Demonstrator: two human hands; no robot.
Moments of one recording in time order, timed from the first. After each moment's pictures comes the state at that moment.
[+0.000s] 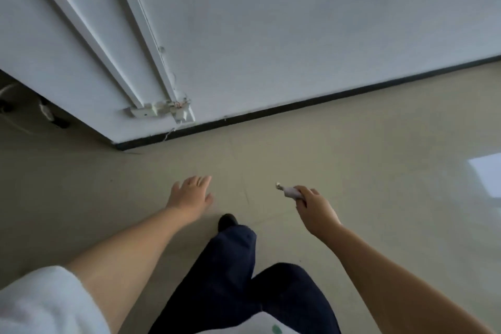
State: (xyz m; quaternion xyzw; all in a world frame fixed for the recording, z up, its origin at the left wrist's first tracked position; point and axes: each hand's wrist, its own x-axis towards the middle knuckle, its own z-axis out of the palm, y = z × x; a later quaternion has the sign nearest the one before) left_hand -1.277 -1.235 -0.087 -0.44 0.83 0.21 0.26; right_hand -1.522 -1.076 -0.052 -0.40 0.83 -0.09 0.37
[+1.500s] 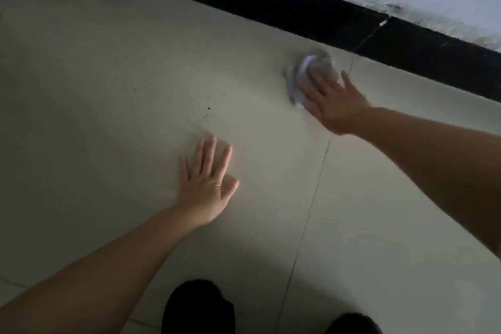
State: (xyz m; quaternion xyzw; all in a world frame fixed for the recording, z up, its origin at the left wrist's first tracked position) left_hand -1.310 -1.307 -0.804 -0.68 0.68 0.25 0.09; right_hand -1.570 -1.507 -0.775 -0.86 0.43 0.27 0.08
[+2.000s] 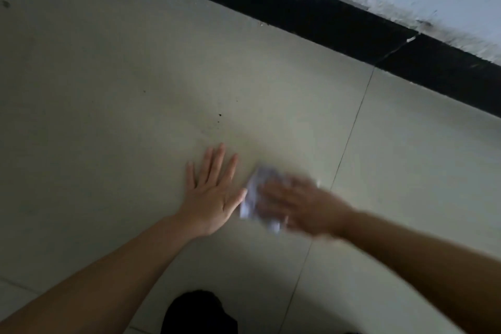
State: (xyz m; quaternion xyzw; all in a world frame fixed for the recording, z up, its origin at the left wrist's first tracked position) left_hand -1.306 -1.314 -0.793 -0.66 0.66 0.34 0.10; right_hand -1.550 -1.374 -0.809 -0.96 0.13 0.15 0.17
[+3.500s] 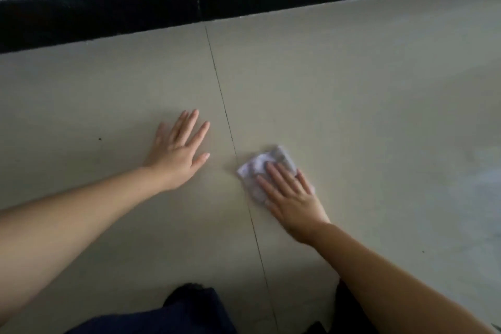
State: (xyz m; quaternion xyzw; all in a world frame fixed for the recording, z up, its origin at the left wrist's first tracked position) left_hand -1.389 -1.390 -0.780 -0.40 0.88 0.15 0.20; right_hand -1.608 -1.190 -0.798 -0.72 0.66 0.07 0.20
